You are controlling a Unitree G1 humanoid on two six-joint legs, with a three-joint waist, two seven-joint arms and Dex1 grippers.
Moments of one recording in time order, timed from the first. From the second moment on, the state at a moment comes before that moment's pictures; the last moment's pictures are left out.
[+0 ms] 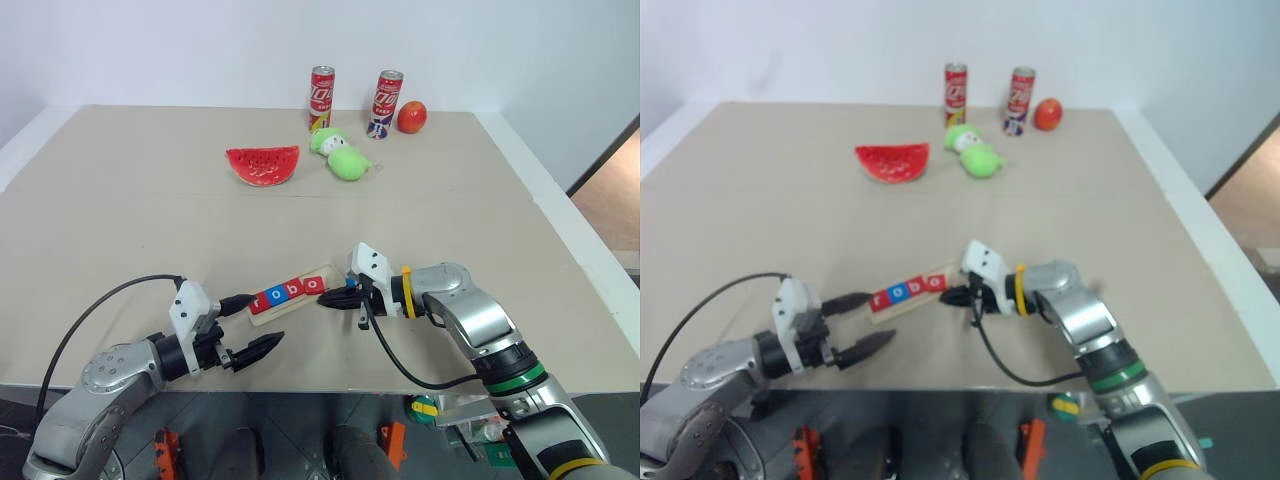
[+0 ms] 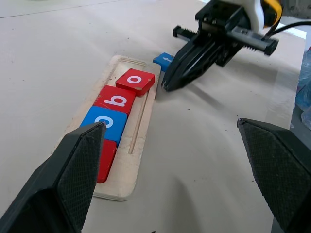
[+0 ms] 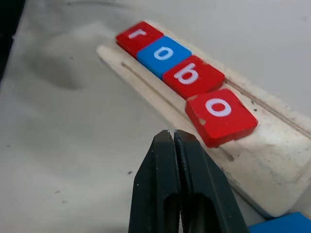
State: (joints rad) left arm 0.09 0.57 0.04 -0.54 -0.59 0.48 -0.74; right arm -0.58 -0.50 0.32 0.03 0.18 0.50 1.09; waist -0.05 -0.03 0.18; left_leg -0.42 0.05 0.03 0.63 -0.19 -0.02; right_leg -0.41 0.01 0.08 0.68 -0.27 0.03
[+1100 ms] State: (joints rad) left arm 0.11 0.56 0.03 -0.55 -0.57 0.48 -0.70; right arm -0.70 -0.41 0.34 0.25 0.09 0.33 1.06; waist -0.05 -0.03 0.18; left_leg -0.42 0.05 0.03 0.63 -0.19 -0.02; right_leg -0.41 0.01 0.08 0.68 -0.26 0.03
